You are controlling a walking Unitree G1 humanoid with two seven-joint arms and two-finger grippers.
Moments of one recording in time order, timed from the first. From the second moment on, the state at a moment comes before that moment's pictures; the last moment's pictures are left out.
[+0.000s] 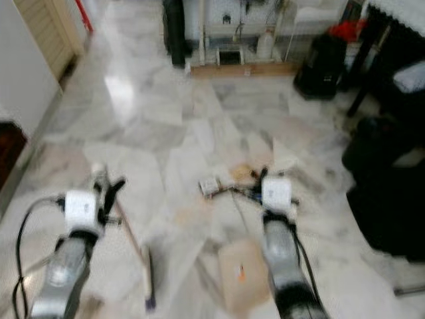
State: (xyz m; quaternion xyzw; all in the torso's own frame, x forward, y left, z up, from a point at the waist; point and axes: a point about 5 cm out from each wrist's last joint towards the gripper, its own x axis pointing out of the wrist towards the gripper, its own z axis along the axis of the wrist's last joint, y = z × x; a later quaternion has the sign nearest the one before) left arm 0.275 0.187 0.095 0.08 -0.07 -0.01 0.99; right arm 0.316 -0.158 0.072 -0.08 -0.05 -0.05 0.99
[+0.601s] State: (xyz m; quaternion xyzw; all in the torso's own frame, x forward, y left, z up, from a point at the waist) left arm 0.273 0.189 0.092 0.08 -0.06 0.00 0.99; right arm 0.314 -0.148 0.070 -0.07 -0.06 -0.04 1.00
